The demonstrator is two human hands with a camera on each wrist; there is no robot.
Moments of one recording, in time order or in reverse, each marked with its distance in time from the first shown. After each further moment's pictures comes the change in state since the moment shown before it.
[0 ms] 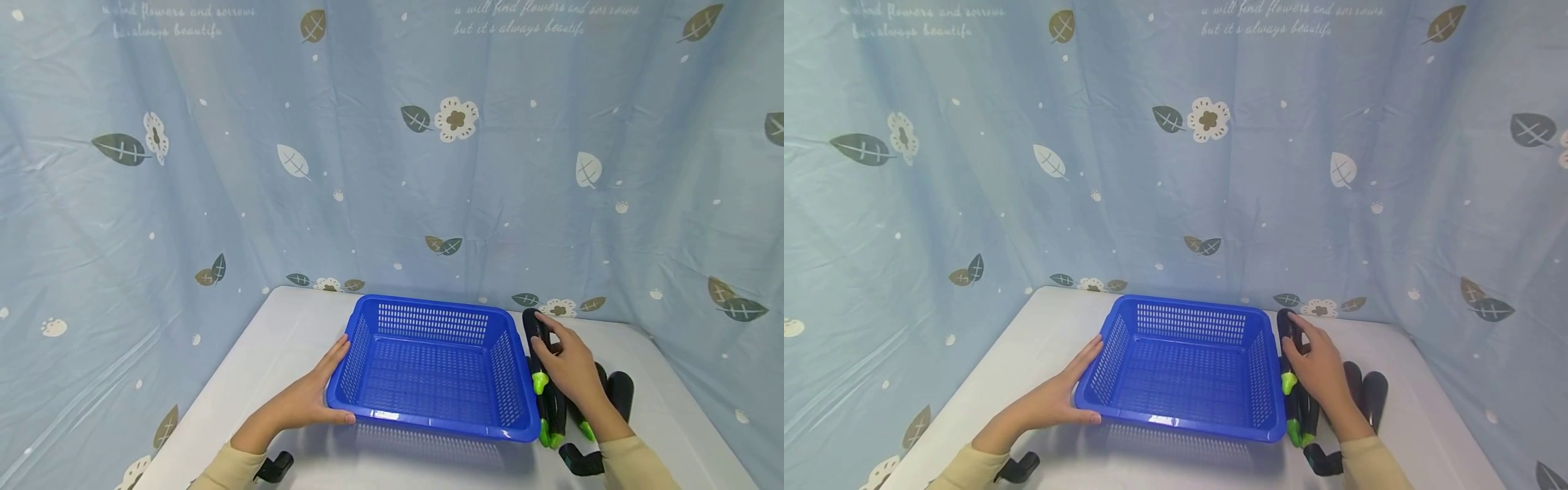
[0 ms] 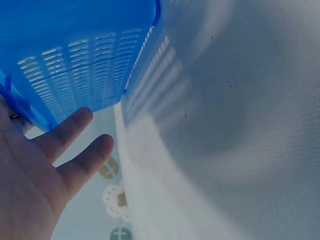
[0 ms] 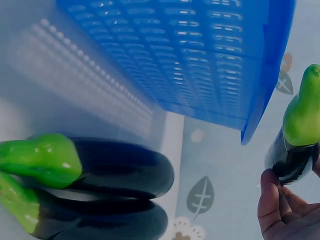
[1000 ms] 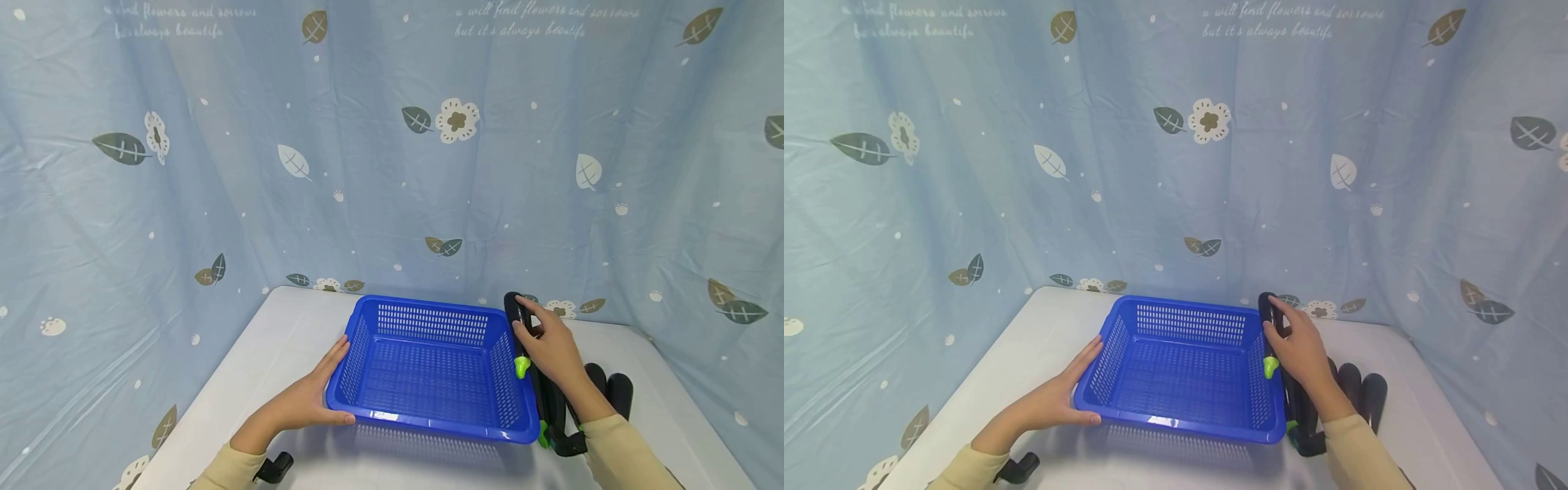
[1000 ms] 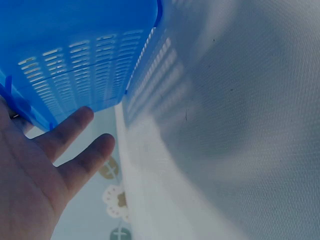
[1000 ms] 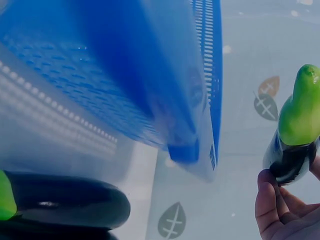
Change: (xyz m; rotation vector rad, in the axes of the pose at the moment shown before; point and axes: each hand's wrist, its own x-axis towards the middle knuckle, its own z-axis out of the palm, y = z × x) left_hand -0.001 0.000 0.000 -0.023 -0.002 0.000; right_hand 0.025 -0.033 0.003 0.039 -0.016 -0.079
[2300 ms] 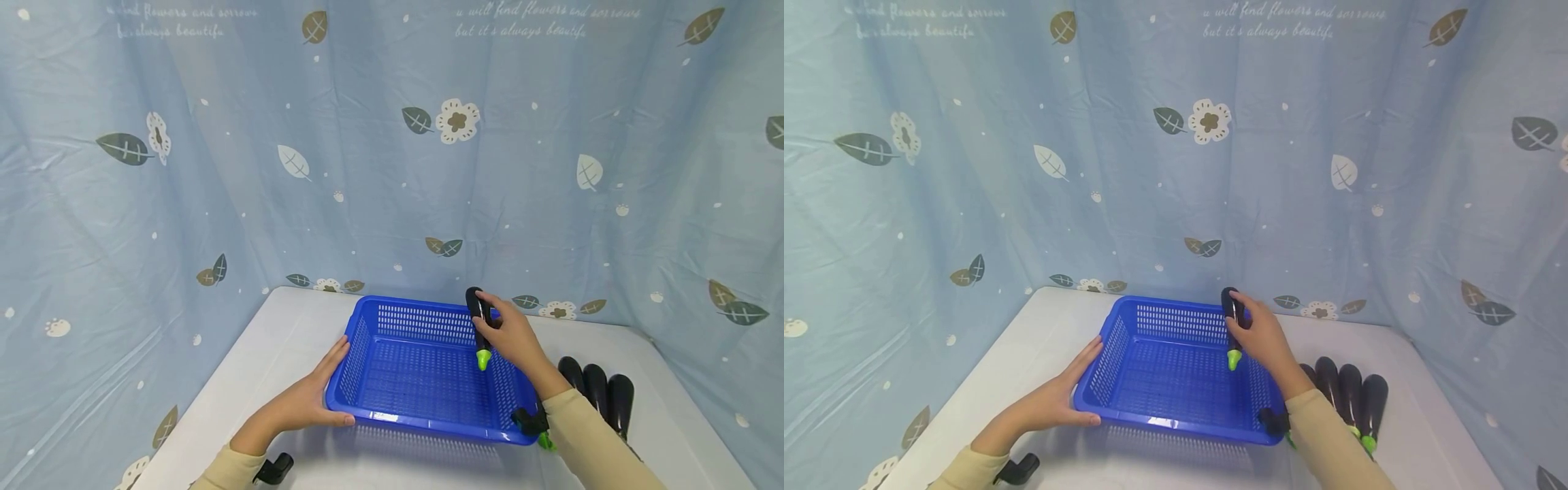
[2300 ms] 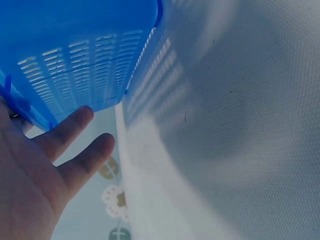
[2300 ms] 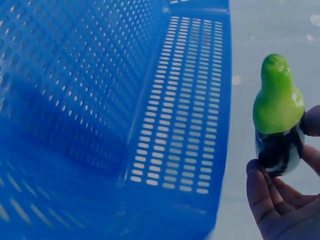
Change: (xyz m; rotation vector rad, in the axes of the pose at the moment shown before) left_hand -0.001 0.004 -0.001 -0.021 -0.011 -0.002; right_hand 0.027 -0.027 0.039 0.143 -0.167 -0.063
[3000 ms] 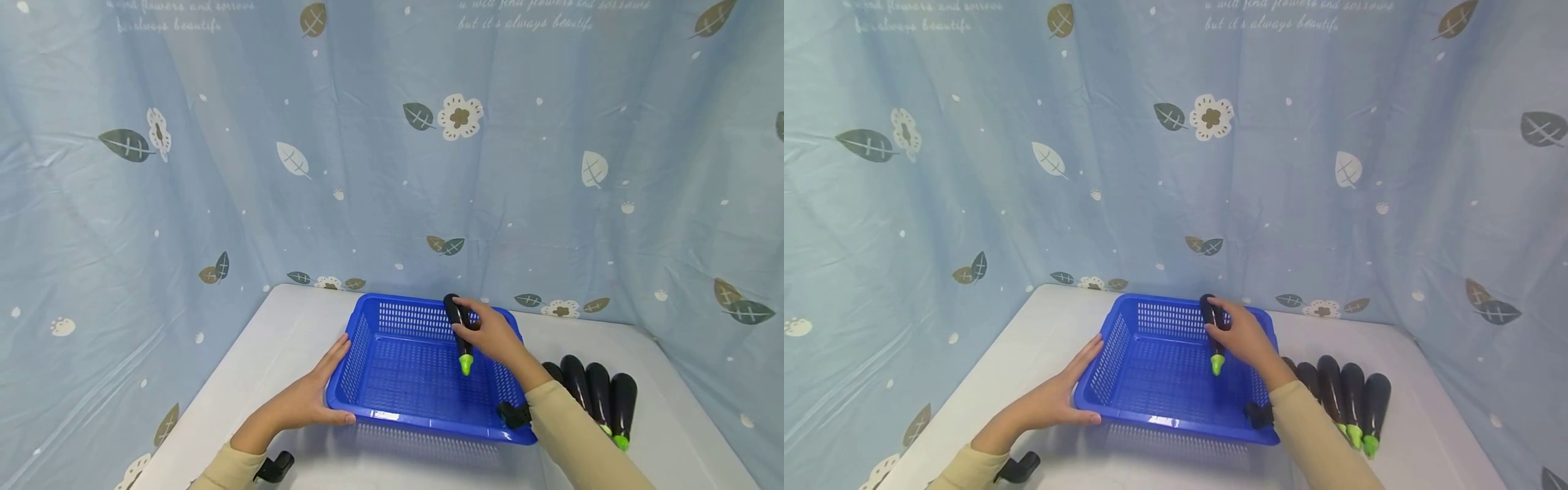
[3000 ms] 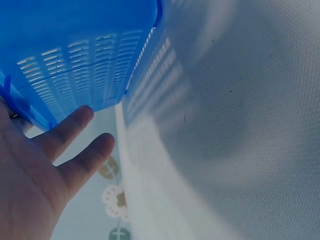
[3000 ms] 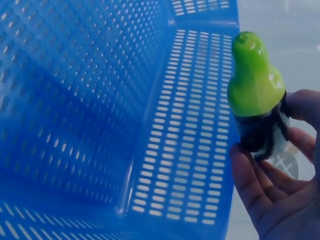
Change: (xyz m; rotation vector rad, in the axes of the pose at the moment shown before) left_hand 0.002 -0.002 -0.002 -0.007 0.000 -0.002; right_hand 0.015 -0.010 0.025 0.051 -0.178 0.024
